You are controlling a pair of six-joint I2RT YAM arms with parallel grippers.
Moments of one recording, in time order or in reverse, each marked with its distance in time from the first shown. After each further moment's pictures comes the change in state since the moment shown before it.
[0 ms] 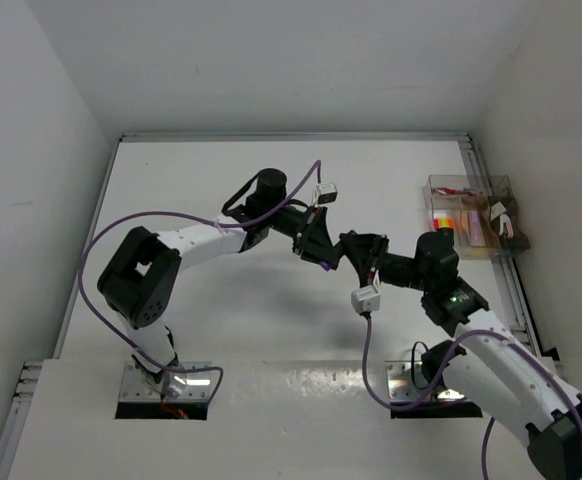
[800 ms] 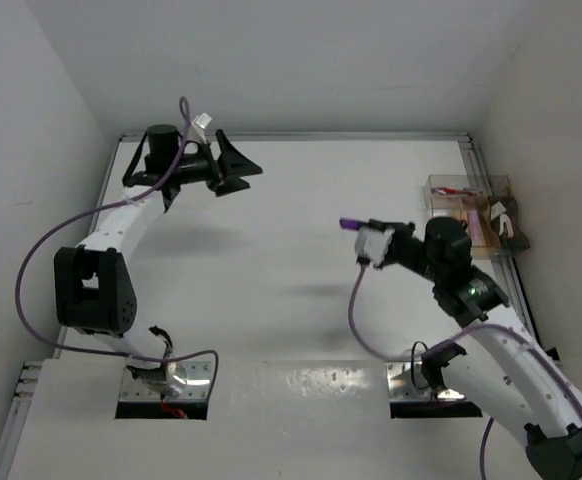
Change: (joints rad) left arm 0.508 -0.150 0.108 -0.444 -0.354 0.458; right arm 0.018 -0.072 0.126 -0.251 0.329 0.408
